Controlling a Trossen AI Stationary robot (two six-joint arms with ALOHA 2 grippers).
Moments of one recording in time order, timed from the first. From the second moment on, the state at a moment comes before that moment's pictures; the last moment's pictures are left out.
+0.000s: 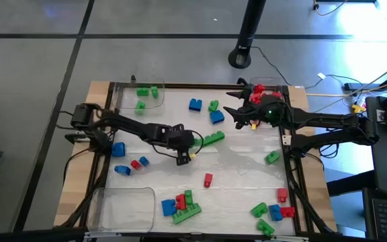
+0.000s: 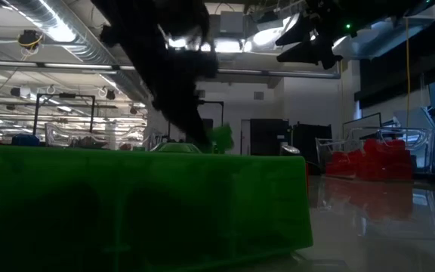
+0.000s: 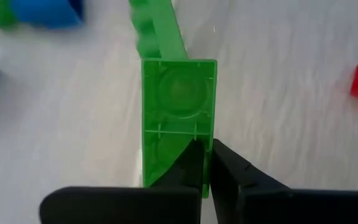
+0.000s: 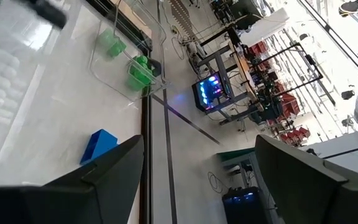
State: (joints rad) left arm -0.05 1.71 1.03 -0.25 -0.20 -0.15; right arm -0.22 1.04 0.75 0.08 0.28 -0.92
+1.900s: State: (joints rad) left arm 0.62 1.24 0.95 -0.59 -0.51 -0.03; right arm -0.22 1.04 0.75 0.08 0.28 -0.92
